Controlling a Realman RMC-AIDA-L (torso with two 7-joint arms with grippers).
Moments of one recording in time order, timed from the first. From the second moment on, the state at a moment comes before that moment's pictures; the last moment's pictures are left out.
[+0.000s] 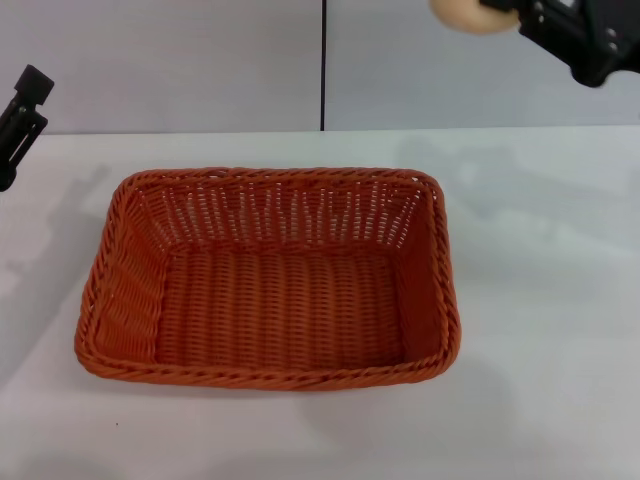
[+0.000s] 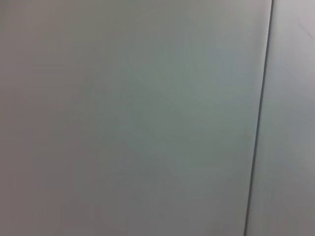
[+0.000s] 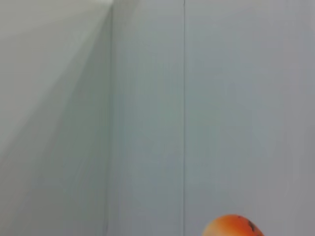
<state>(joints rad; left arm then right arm) -0.33 -2.06 0.14 0.17 1.58 1.79 -0.80 0.55 2.06 -0.78 -0.80 -1.46 -1.72 1.30</state>
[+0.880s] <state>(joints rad) -0.34 -2.06 0.10 0.18 1.57 1.77 -0.79 0.72 2.07 -1.12 -0.59 -1.43 -1.45 1.35</state>
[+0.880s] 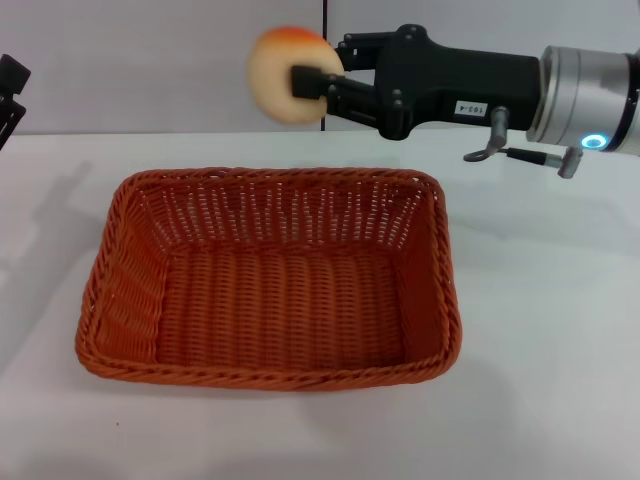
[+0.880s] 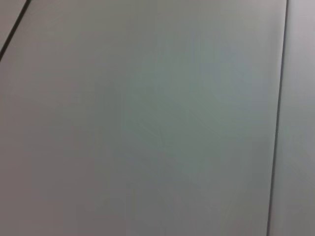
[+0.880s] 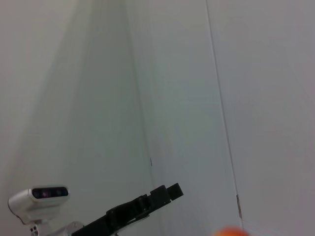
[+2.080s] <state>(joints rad) -0.38 -2.06 -0.01 0.17 1.57 1.70 -0.80 0.44 2.07 -0.57 -0.53 -1.29 -1.47 1.17</state>
